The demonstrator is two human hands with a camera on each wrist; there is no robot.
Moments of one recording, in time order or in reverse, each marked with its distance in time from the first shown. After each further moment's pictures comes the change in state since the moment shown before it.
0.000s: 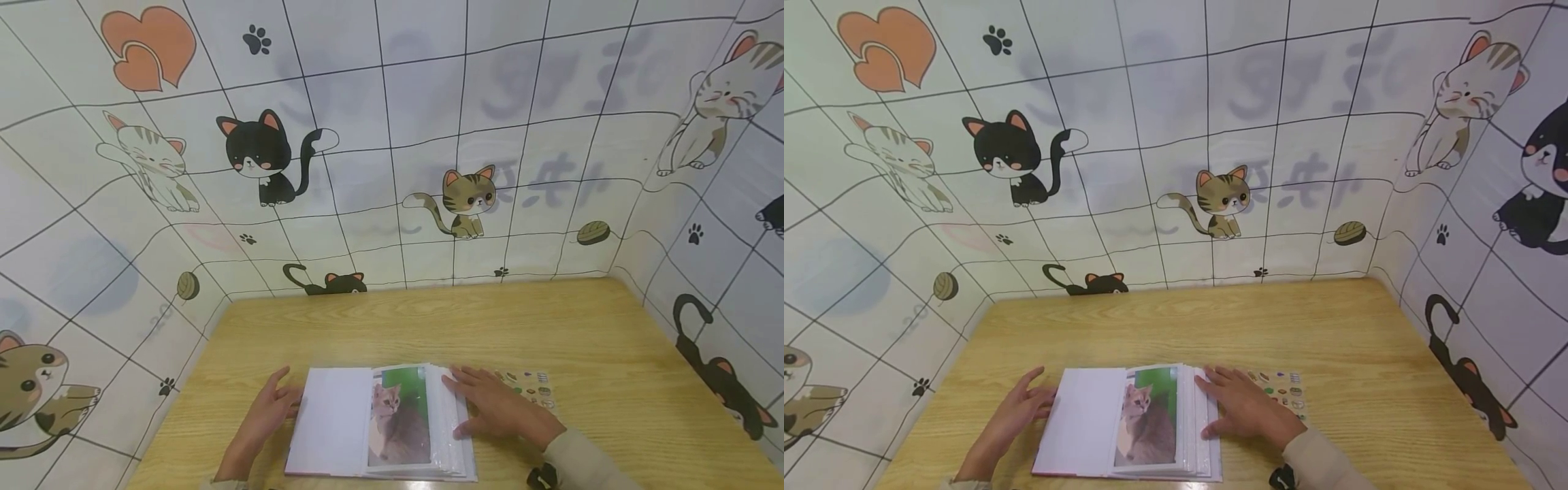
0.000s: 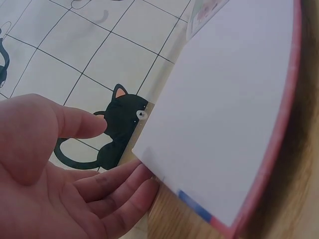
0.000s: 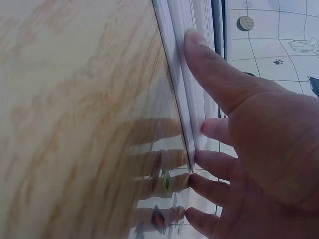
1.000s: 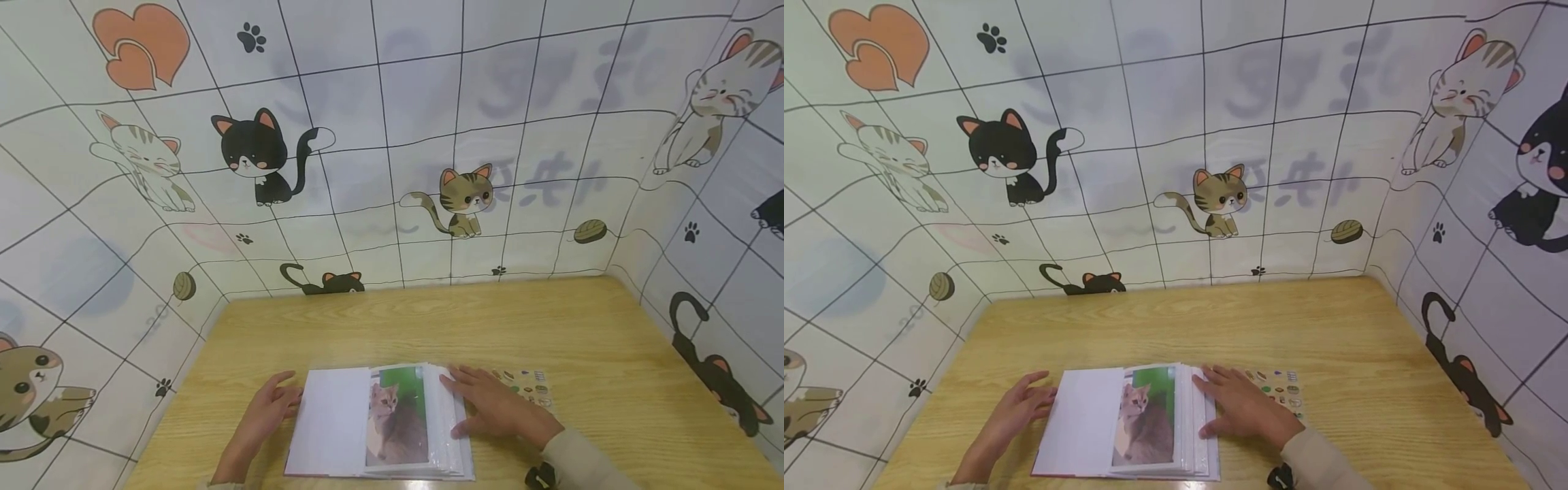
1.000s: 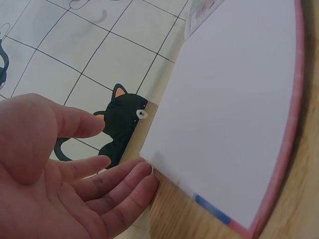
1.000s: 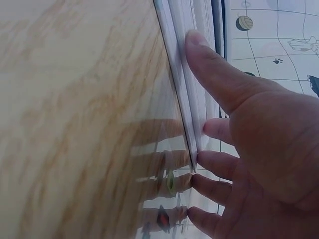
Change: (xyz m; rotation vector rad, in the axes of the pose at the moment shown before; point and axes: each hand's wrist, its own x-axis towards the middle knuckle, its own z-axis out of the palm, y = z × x) left_hand 0.001 -0.003 0.003 0.004 0.032 0.029; right_hand 0.000 0.002 0.001 -0.005 0.008 -0.013
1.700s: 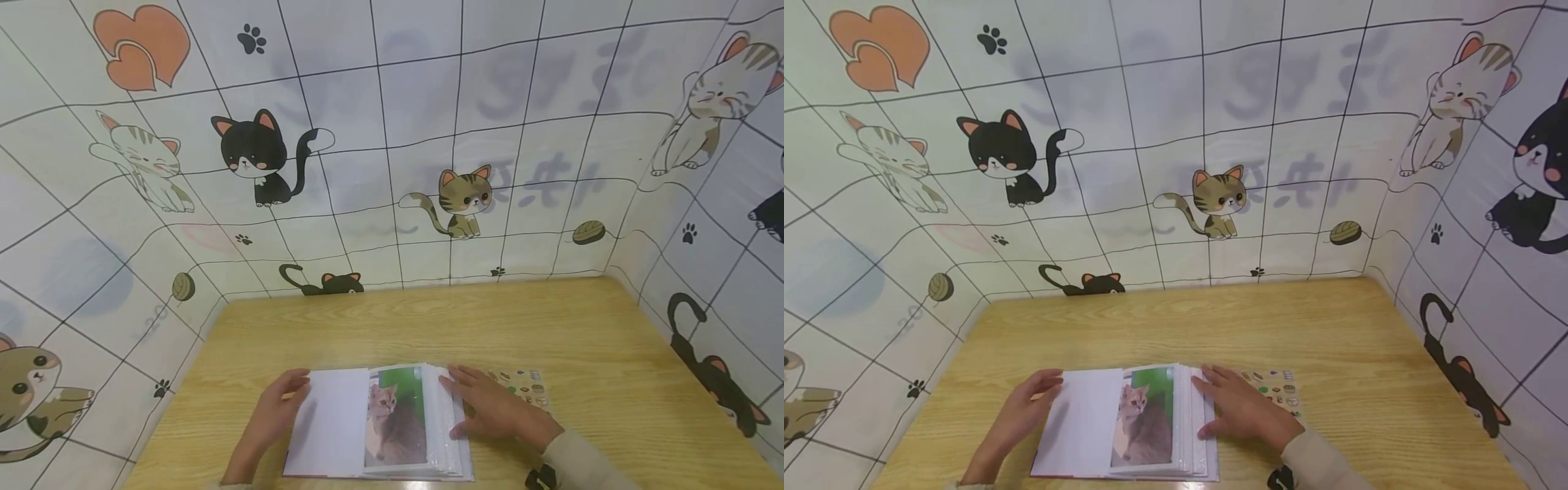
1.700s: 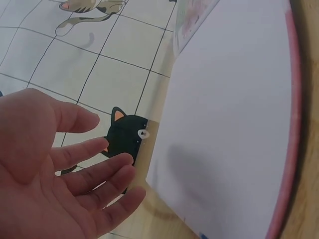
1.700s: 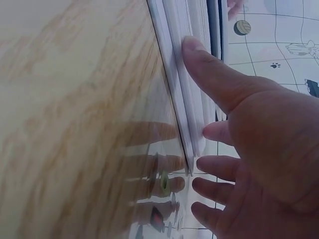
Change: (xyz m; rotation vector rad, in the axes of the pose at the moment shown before) left_hand -0.002 0.014 0.017 0.193 0.069 0.229; right_hand -0.002 -0.001 0.003 -0.001 0.014 0.006
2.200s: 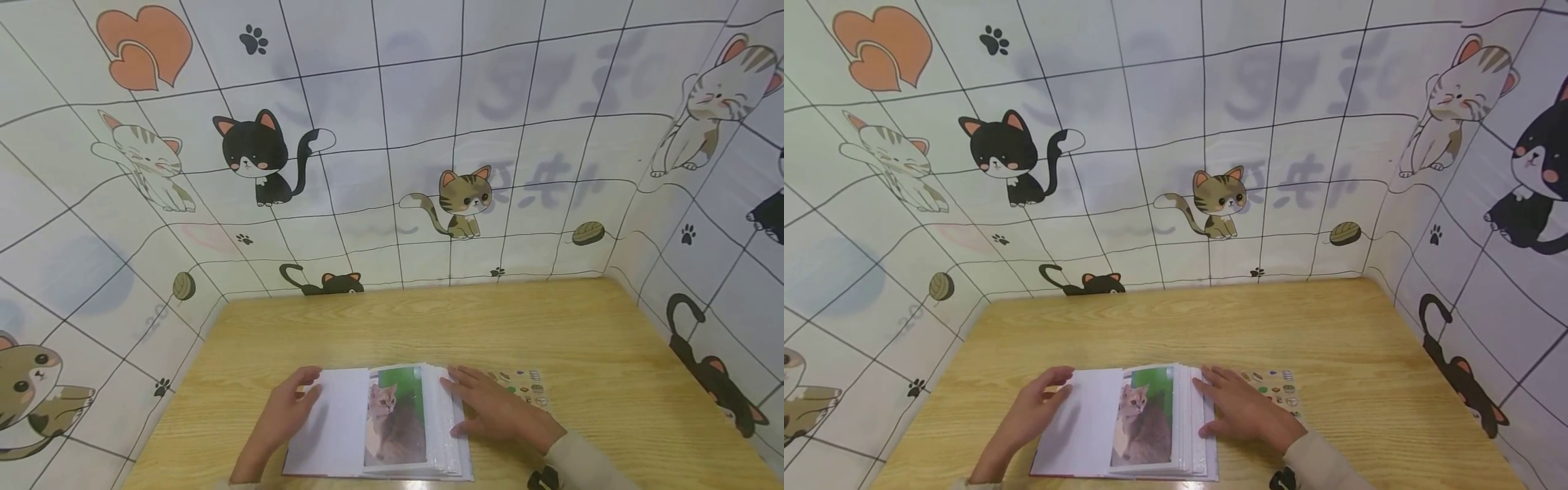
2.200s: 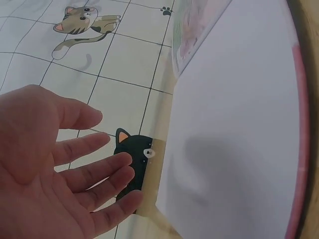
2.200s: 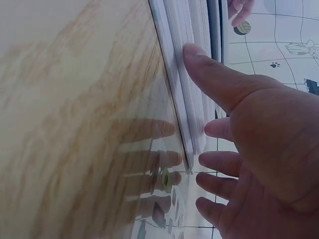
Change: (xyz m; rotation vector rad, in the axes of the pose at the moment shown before) left_hand -0.002 0.020 0.012 0.091 0.022 0.106; right_hand -0.002 -0.003 -0.002 -0.015 -0.002 -0.003
